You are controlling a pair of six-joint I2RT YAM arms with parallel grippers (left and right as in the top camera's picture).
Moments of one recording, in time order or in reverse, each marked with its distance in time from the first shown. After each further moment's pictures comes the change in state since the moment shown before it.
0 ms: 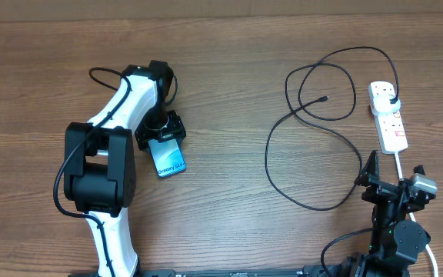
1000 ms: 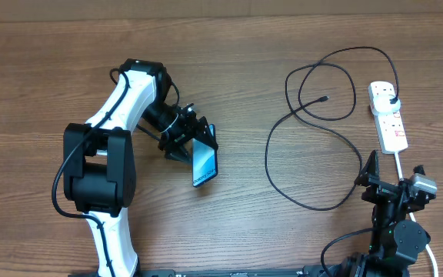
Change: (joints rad) left arm 0.001 0.000 0.050 -0.306 0.753 0.428; right arm 0.000 0.000 0.000 -0.001 0.000 0.000
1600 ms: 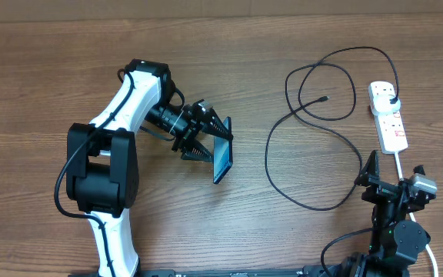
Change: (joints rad) left arm -0.025 0.000 0.001 -0.118 0.335 0.100; right arm 0.000 0.000 0.000 0.000 0.000 -0.001
